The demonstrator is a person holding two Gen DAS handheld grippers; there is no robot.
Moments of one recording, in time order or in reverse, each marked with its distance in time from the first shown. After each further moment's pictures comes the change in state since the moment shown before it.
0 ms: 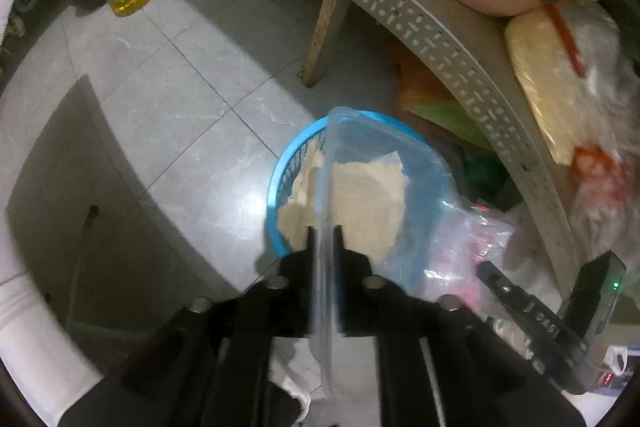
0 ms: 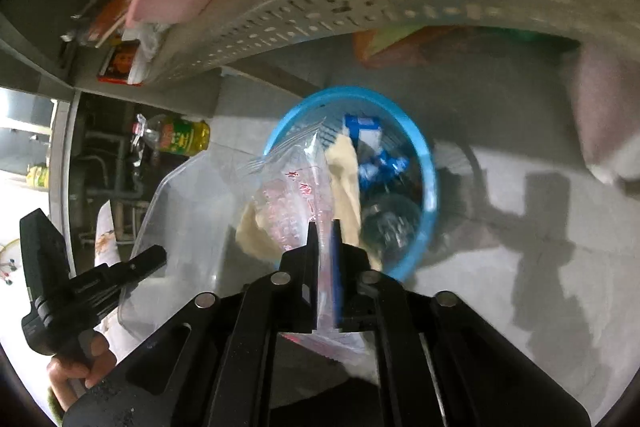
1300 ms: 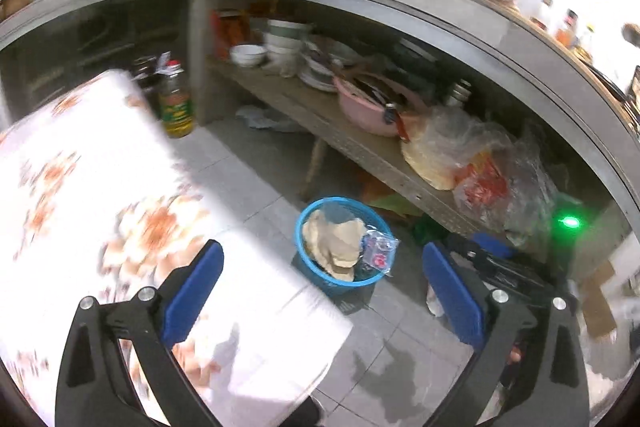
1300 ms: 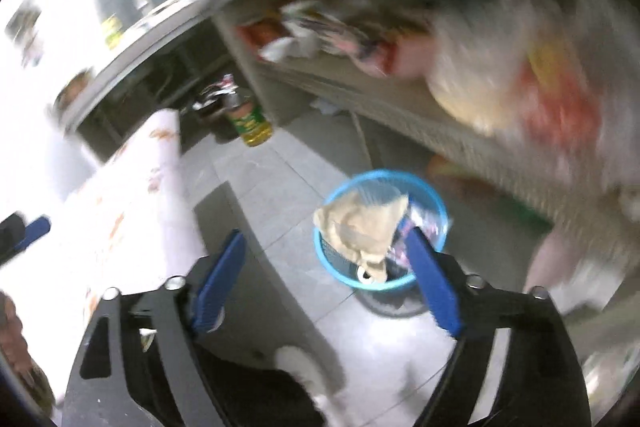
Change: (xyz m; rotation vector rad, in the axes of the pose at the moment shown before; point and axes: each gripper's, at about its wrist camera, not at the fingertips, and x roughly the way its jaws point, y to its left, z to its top) left arm -0.264 0.024 -0.272 0.035 -0.637 -0.039; right arm -0.172 0.116 -0.148 -0.708 -0.320 -0.052
